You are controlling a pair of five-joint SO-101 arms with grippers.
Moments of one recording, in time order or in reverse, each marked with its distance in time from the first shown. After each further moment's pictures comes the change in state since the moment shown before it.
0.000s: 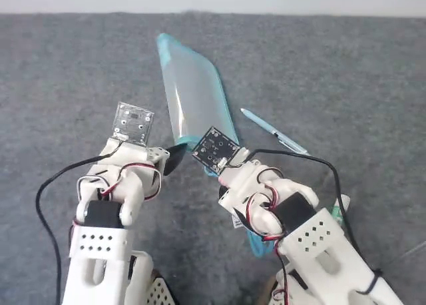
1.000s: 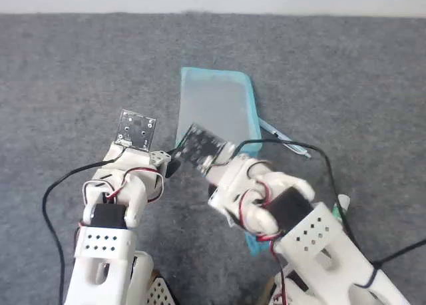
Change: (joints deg) left arm 1.4 0.0 7.4 -8.3 0.7; right arm -6.9 4.1 -11.9 6.4 1.8
